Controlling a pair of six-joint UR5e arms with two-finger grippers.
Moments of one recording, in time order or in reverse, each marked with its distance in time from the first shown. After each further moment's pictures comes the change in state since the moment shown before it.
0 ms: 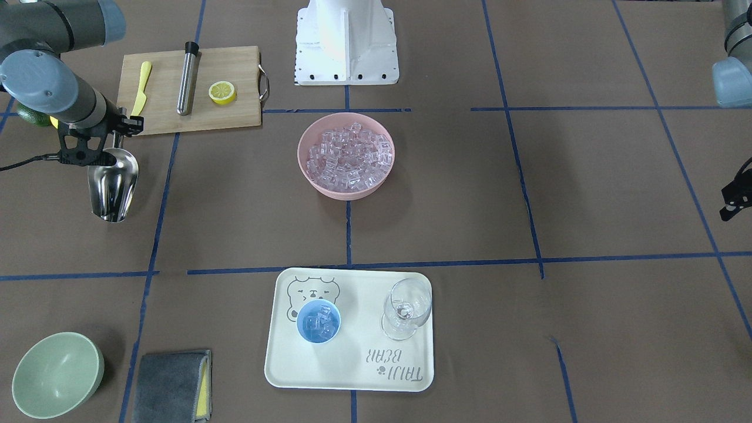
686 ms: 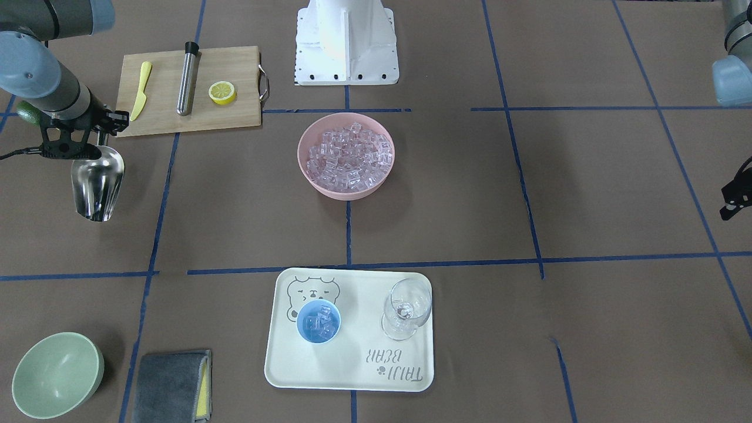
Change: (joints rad) left arm 0.000 0.000 -0.005 0.000 0.000 -0.003; right arm 0.036 -0.071 0.043 0.004 -0.008 -0.067
